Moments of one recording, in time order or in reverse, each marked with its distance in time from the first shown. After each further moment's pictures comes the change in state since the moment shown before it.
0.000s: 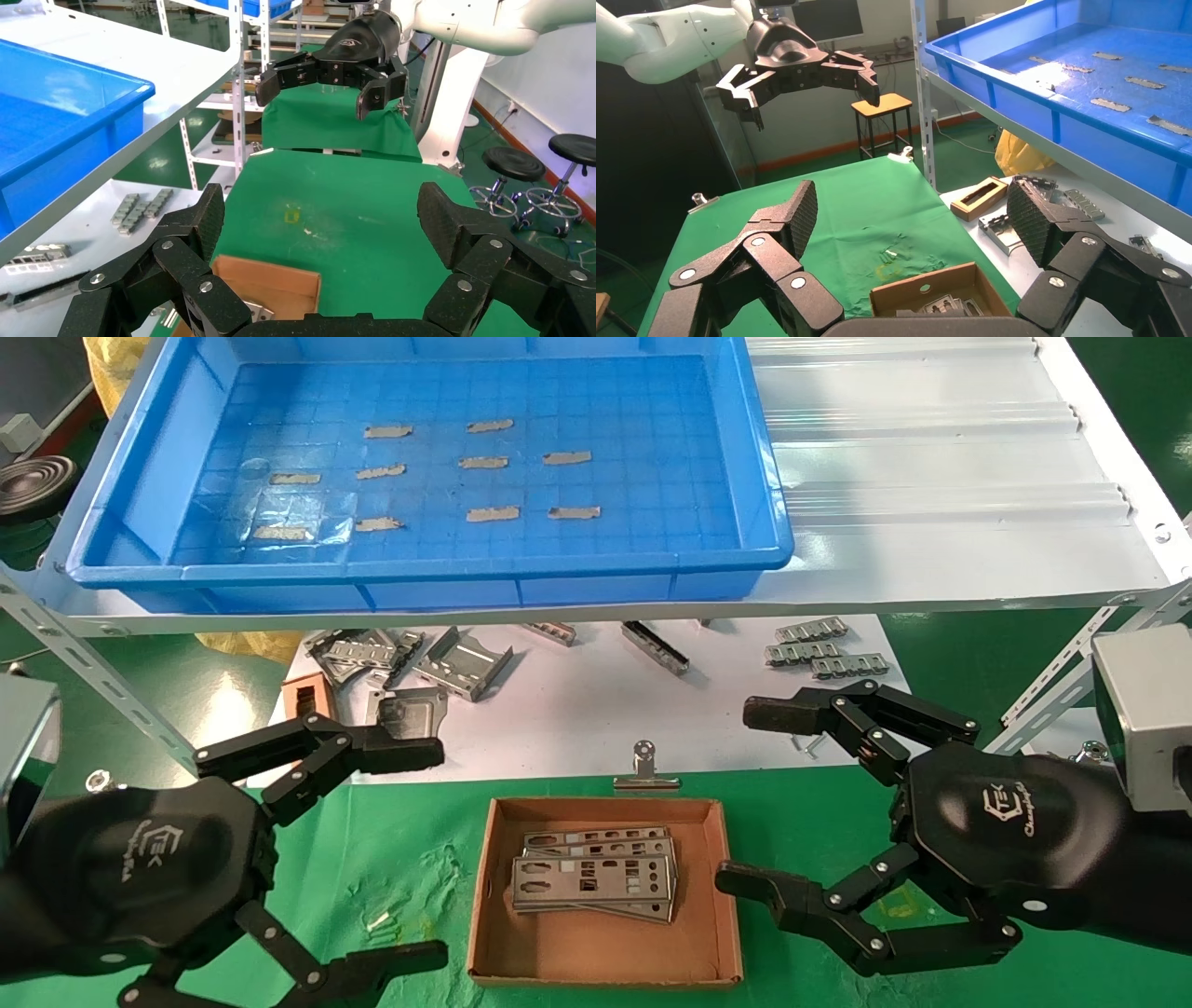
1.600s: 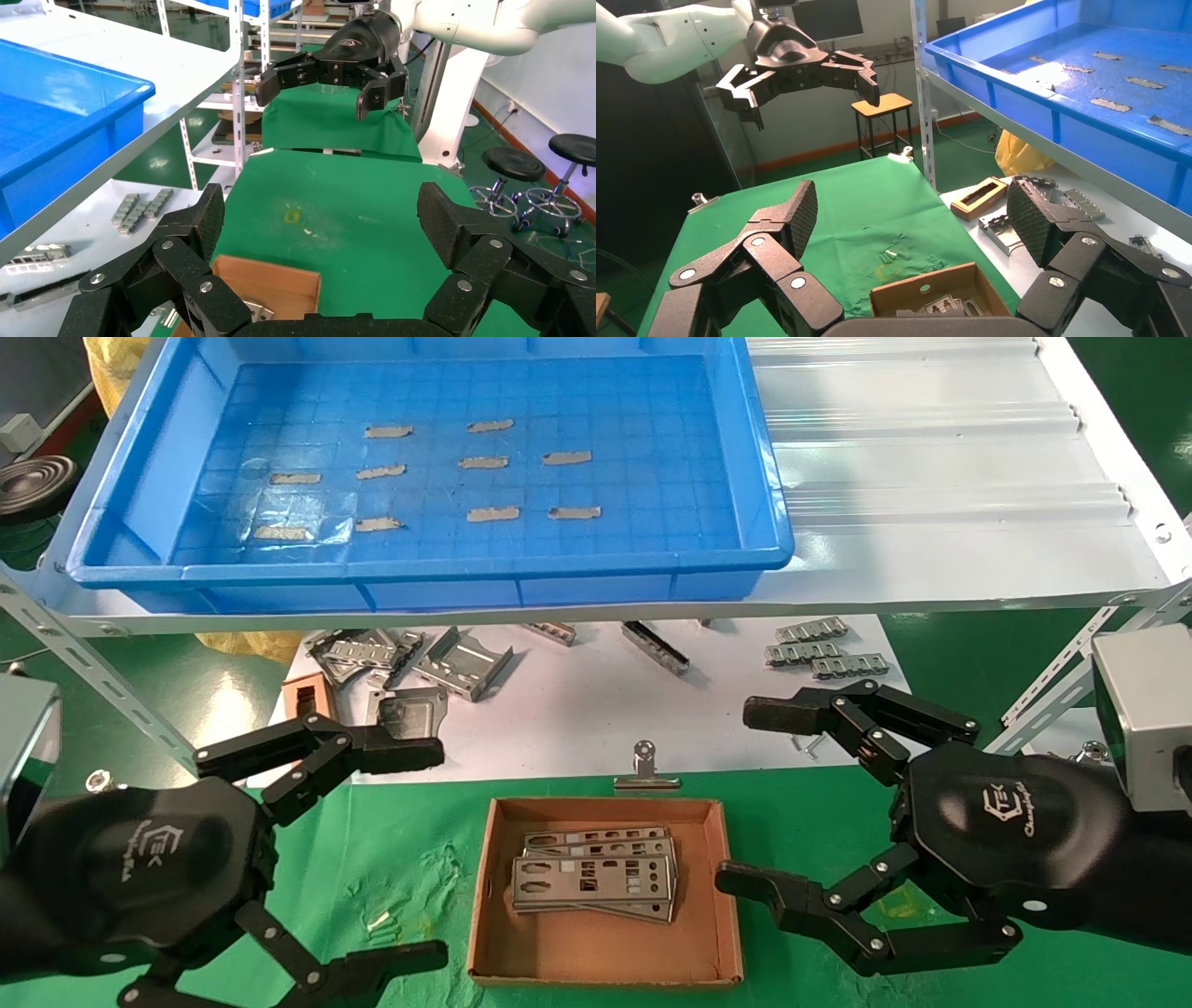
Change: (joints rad) left arm 0.000 0.000 0.000 0.000 0.000 0.000 0.000; right arm 0.000 0.000 0.000 0.000 0.000 0.000 0.000
